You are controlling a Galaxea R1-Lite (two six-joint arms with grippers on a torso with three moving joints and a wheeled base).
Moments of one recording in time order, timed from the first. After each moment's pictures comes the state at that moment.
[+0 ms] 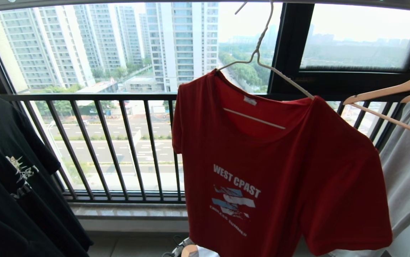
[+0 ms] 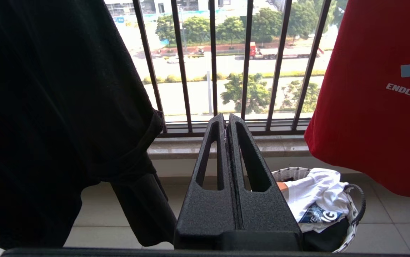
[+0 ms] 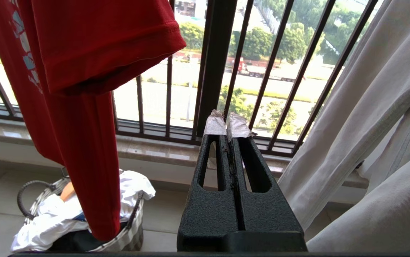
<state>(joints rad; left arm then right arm) 0.00 0.00 0.00 0.02 -0.02 0.03 0.01 0.00 0.00 0.00 0.03 -0.10</state>
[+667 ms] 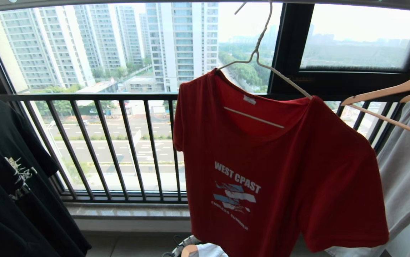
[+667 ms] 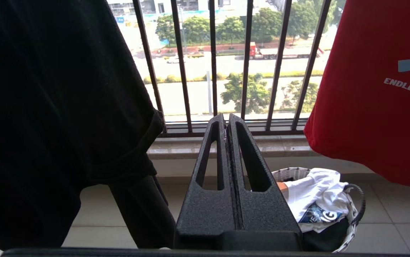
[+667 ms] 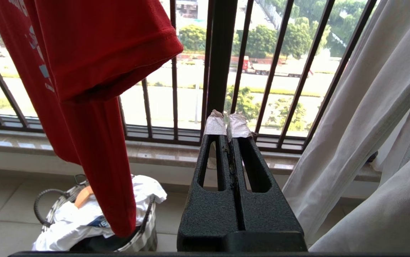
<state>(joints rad) 0.00 0.00 0.00 0.02 -0.02 0.03 0.01 0.00 0.00 0.00 0.02 -0.03</state>
